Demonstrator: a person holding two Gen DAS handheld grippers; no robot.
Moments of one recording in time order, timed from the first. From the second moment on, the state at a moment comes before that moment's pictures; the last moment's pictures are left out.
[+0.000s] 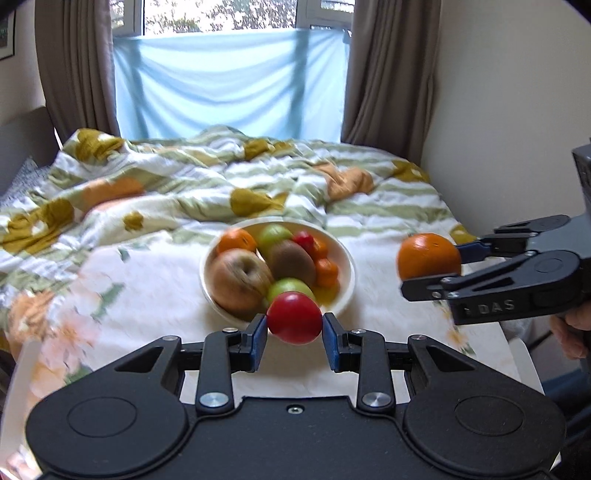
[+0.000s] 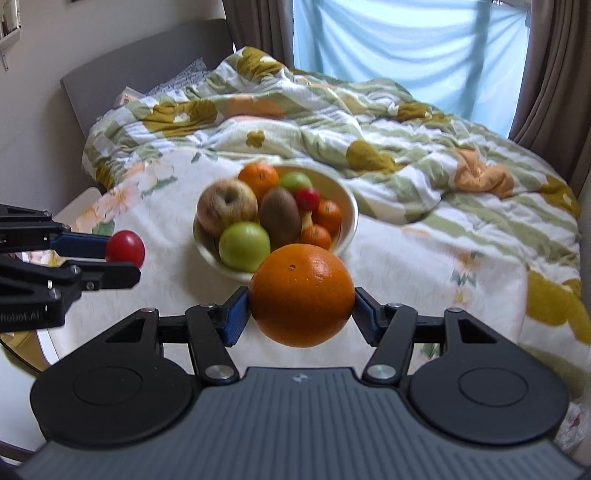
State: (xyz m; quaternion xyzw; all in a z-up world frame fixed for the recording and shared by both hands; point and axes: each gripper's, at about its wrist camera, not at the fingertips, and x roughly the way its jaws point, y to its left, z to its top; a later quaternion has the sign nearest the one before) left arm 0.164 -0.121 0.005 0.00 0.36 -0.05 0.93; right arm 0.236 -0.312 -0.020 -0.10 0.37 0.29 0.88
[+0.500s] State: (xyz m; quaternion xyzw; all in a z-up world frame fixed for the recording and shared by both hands) left arm 0.271 -0.072 0.022 0.00 0.37 -0.07 0.93; right arm 0.293 -0.286 0.014 -0.08 0.36 0.25 0.89
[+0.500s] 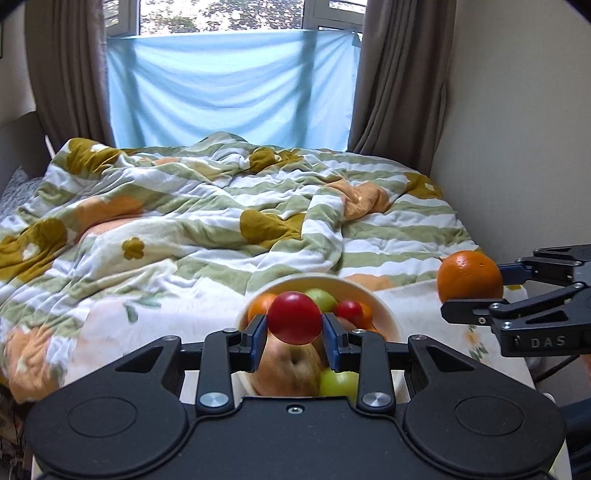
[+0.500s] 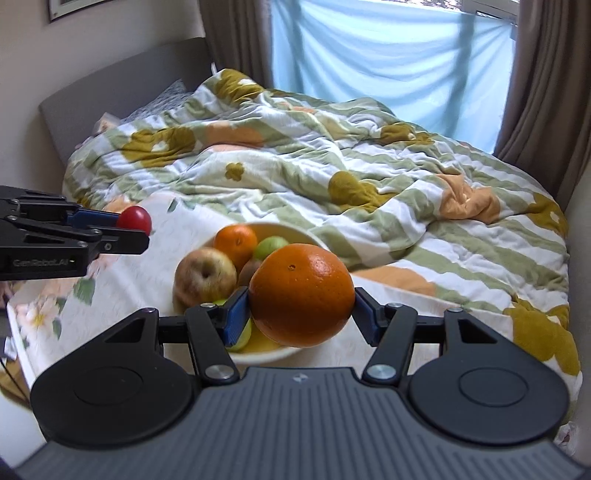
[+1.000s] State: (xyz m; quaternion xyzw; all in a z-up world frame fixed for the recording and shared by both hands) left arm 0.393 -0.065 -0.032 0.01 0.43 -0.13 0.89; right arm 0.372 -0.269 -0.005 -0.04 0.39 0.19 0.90
